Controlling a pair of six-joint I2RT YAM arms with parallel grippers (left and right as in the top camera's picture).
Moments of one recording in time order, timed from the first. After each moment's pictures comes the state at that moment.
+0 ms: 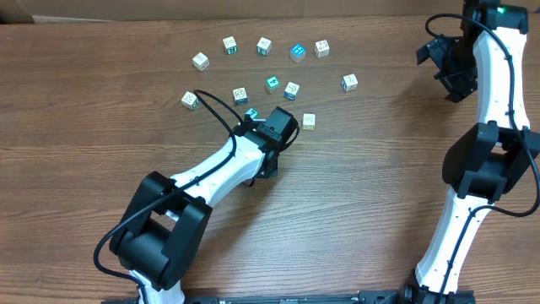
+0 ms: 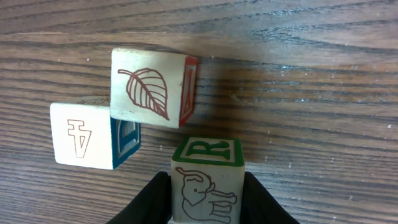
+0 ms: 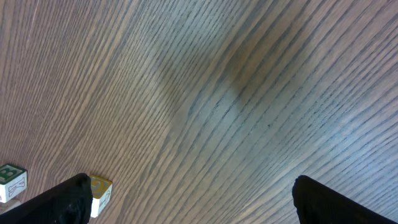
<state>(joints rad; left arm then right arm) -0.61 1.90 1.23 -0.76 -0.28 -0.62 -0.22 2.39 2.40 -1.41 -0.04 0.77</state>
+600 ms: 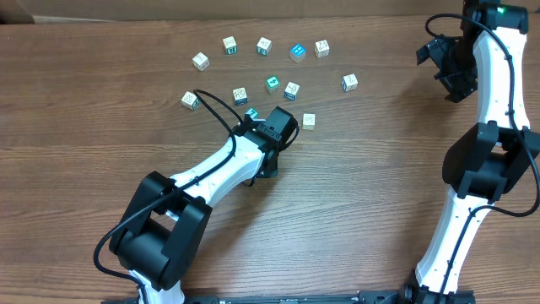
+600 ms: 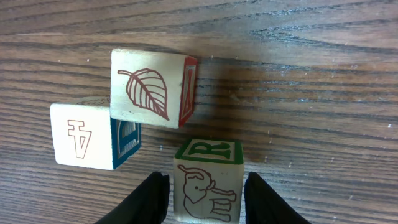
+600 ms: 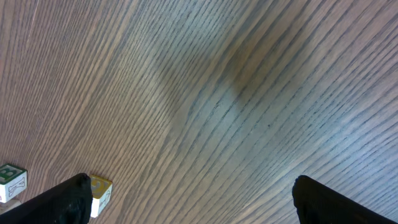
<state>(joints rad) -0.61 1.90 1.23 -0.76 -0.28 -0.61 -0.22 2.40 2.40 -1.41 -0.04 0.77</state>
